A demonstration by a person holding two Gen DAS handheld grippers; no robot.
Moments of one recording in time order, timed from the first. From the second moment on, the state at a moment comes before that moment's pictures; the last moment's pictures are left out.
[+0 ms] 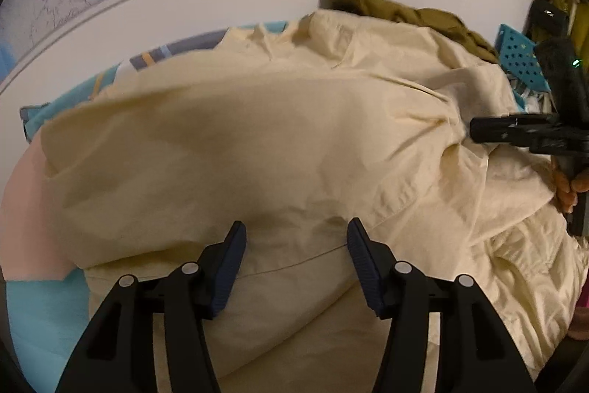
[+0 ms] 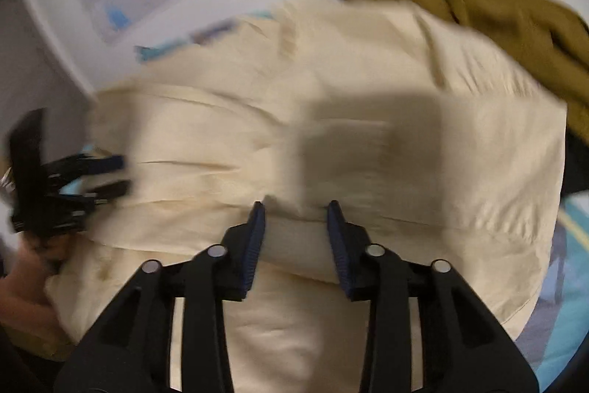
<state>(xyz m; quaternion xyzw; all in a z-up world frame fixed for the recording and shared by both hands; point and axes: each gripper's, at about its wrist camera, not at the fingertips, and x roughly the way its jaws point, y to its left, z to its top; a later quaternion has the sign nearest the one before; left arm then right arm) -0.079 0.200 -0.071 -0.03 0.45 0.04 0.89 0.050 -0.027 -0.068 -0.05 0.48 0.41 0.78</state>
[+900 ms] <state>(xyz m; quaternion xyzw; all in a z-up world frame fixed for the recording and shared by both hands) -0.244 0.231 -0.038 -0.10 0.36 0.09 0.92 -0.043 -0.137 -0.043 0.03 0.46 0.43 0.78</state>
